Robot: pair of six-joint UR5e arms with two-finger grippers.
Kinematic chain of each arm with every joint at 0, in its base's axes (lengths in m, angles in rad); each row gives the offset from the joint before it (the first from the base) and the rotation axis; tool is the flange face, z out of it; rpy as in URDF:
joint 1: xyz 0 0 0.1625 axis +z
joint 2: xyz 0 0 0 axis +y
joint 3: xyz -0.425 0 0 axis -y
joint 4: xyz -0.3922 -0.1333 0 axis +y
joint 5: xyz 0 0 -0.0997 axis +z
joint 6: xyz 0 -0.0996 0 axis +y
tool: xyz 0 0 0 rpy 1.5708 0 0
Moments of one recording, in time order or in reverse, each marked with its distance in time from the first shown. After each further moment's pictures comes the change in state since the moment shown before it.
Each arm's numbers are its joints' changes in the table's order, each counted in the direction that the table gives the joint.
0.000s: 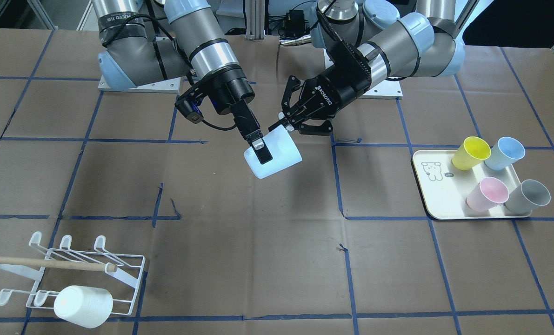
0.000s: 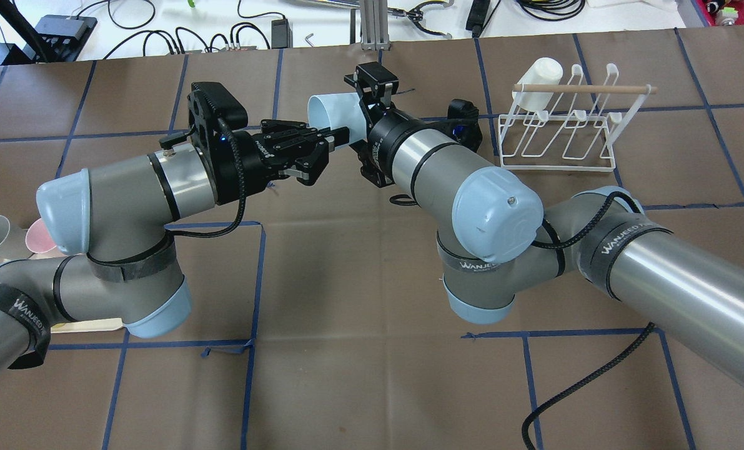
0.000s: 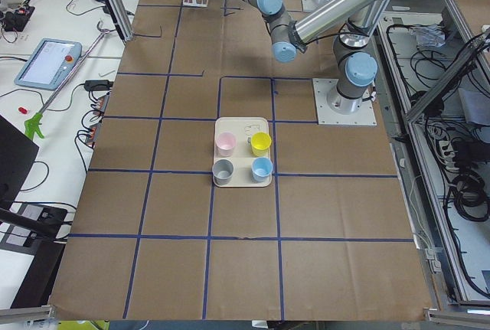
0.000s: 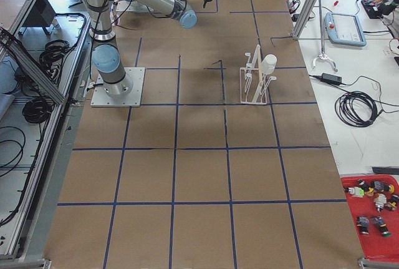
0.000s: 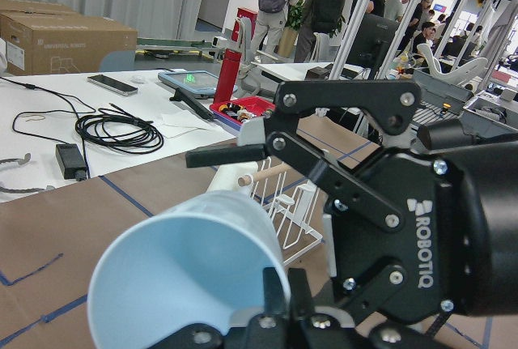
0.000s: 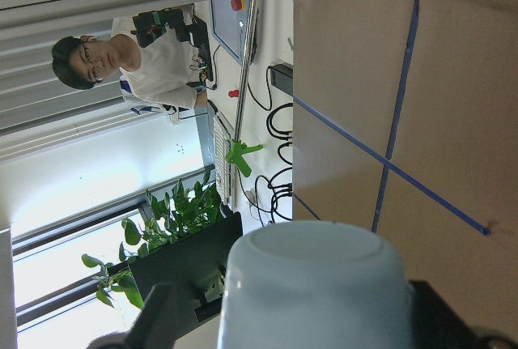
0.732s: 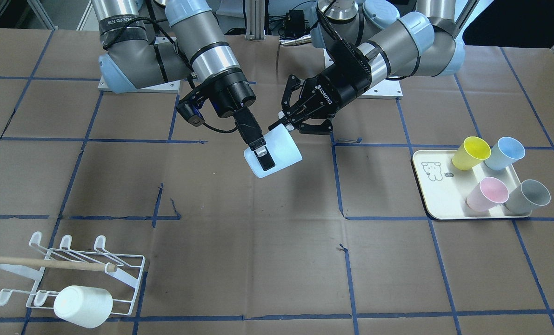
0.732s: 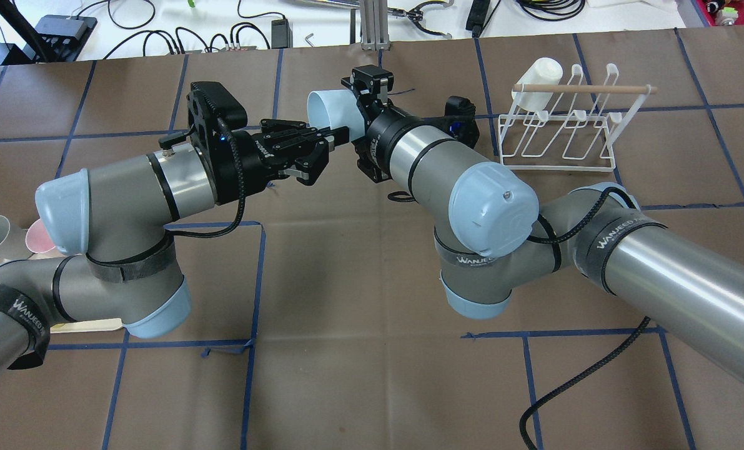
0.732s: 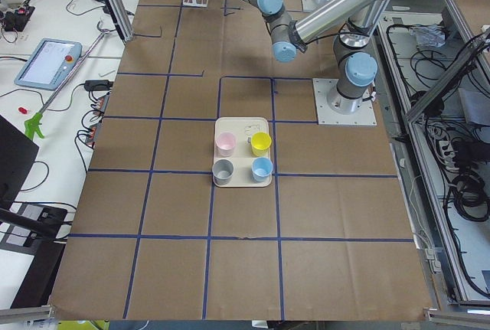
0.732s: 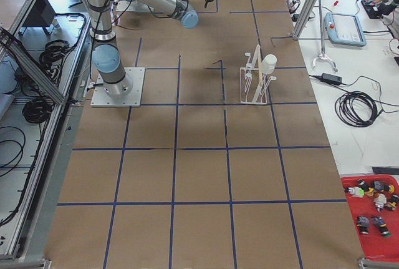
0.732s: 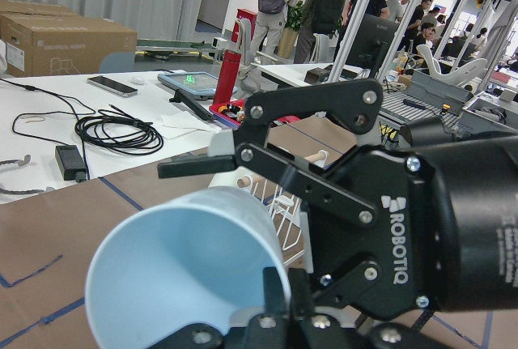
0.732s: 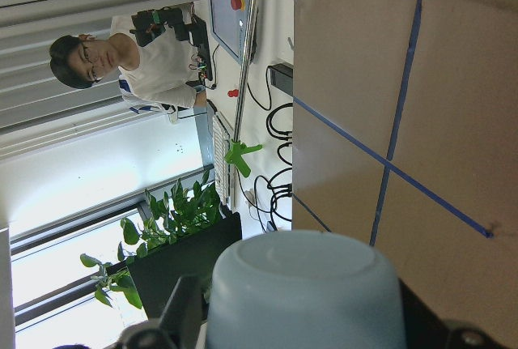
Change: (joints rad) left arm 0.000 -0.002 0.000 0.000 0.000 0.001; right arm -0.001 -0.009 -0.006 0.000 -0.003 0.004
